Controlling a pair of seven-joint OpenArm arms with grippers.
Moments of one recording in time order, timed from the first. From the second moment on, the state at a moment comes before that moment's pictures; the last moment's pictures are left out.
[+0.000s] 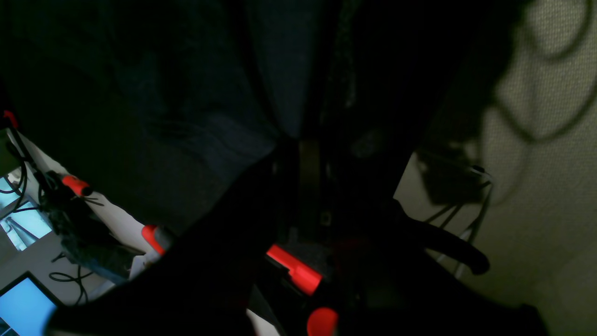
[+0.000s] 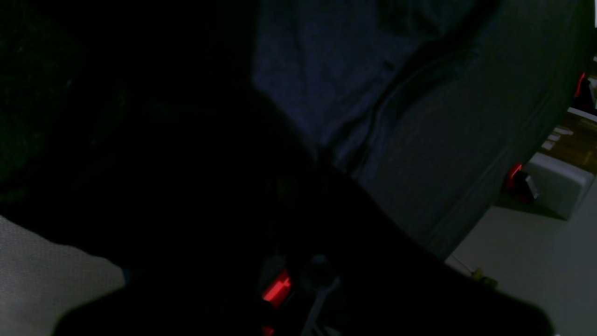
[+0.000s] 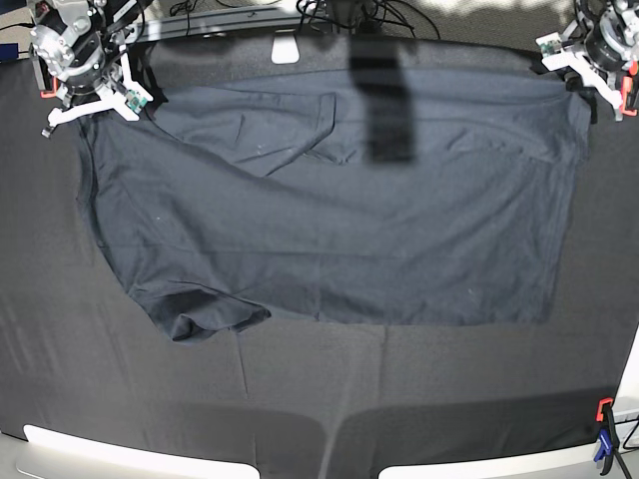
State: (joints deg) left arm 38.6 -58.8 23.5 99.2 21.7 -11.4 21.4; right arm -40.4 39.3 0.2 109.6 -20.6 15.8 -41.6
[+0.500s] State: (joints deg) left arm 39.7 -58.6 24.2 111.7 17.1 -17.6 36.3; right arm -40.4 41.5 0.2 113.5 -9.4 25.2 -52.7
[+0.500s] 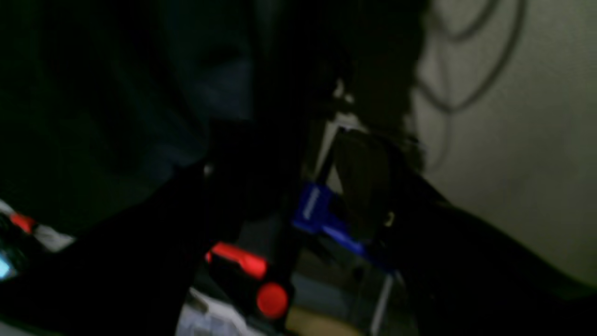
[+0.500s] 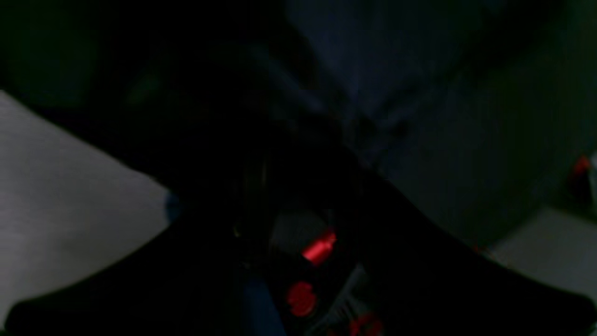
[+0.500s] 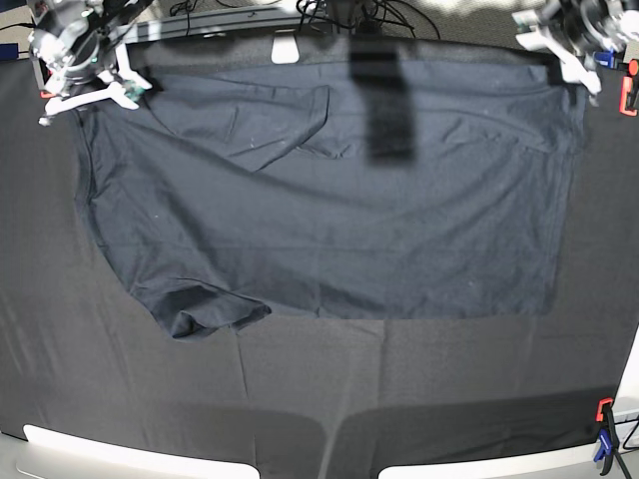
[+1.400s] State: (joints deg) left arm 20.7 -40.3 -10.0 110.5 -16.4 -20.5 28.7; right arm -17.3 35.8 21.9 102.7 29.3 24.1 -49.1
